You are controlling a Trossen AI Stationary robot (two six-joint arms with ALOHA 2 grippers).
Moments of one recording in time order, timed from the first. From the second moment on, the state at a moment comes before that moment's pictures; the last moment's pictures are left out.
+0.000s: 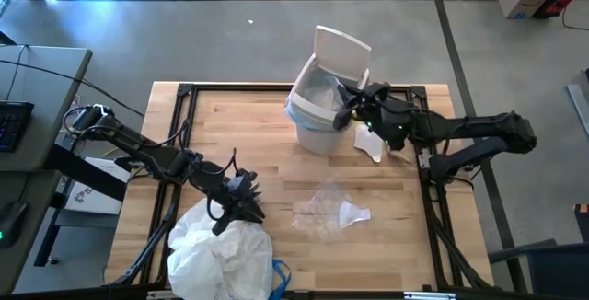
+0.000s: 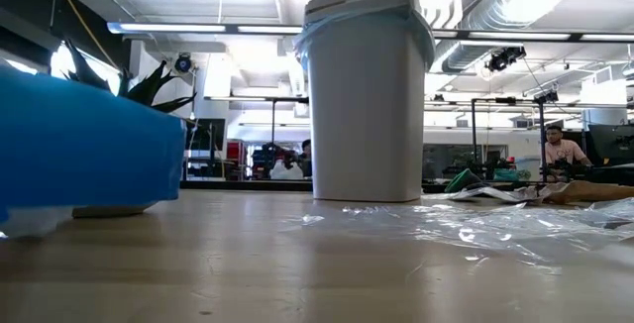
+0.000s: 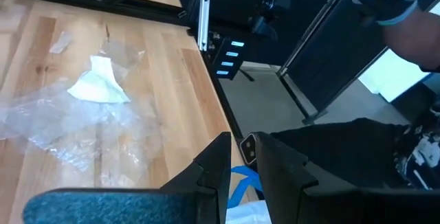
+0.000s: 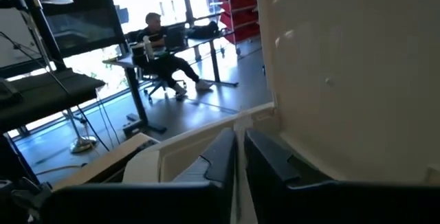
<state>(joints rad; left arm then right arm) -0.43 1.17 0.85 -0.05 0.08 -0.39 0.01 1.23 1.10 0.03 0.86 0.23</state>
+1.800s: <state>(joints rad) -0.37 1.94 1.10 0.04 0.06 -0.08 0.72 1.56 1.10 -0.25 0.83 0.88</state>
